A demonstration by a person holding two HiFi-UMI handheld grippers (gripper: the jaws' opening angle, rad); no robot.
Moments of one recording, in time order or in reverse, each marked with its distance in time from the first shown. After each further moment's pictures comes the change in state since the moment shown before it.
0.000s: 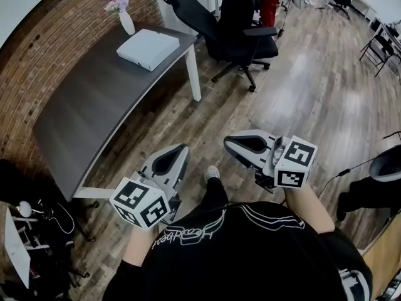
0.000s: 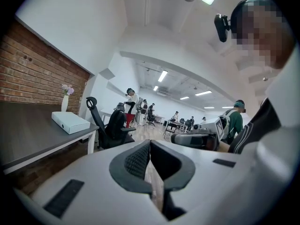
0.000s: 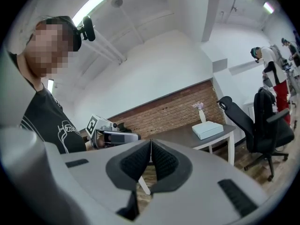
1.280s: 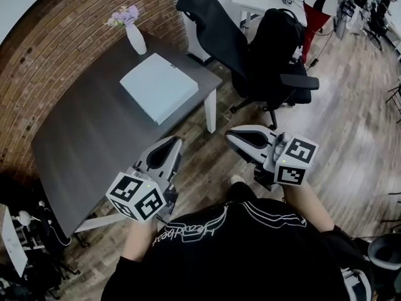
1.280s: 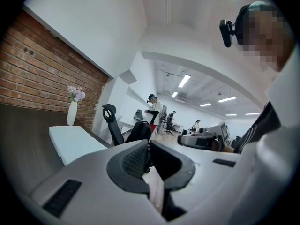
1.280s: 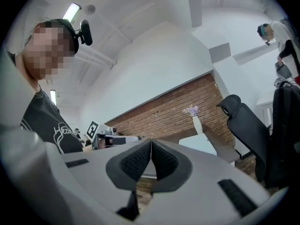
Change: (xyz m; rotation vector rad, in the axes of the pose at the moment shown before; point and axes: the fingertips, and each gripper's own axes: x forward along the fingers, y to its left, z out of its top) left arm 0.238 0.280 0.146 -0.078 -0.084 0.192; right arm 0.163 -0.349 0.132 0.033 0.014 0.126
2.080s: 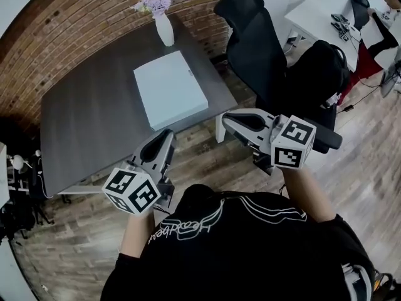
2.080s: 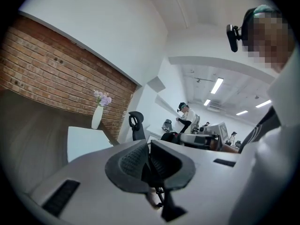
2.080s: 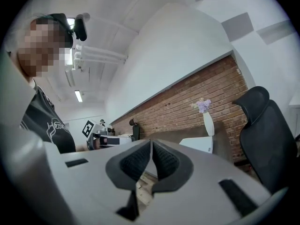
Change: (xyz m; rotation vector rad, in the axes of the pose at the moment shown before) left arm 0.102 0.072 0.028 -0.125 -0.148 0.390; right arm 0.059 -0.169 0.050 -0.058 0.160 0.333
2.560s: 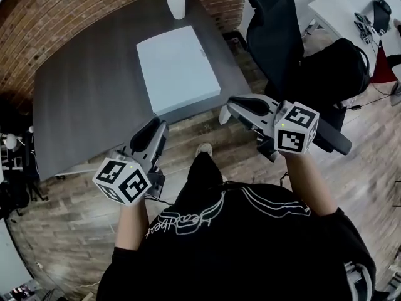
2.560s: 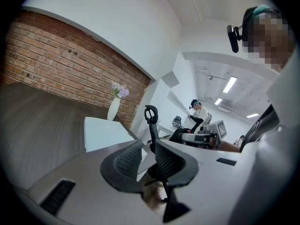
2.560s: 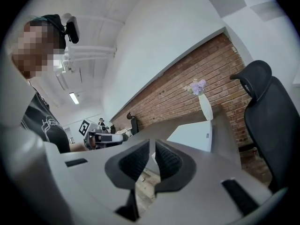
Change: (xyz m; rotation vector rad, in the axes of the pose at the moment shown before) left arm 0.004 0.091 -0.026 -0.074 0.058 0.105; right arm 0.061 -0.068 -0.044 0.113 0.117 0.019
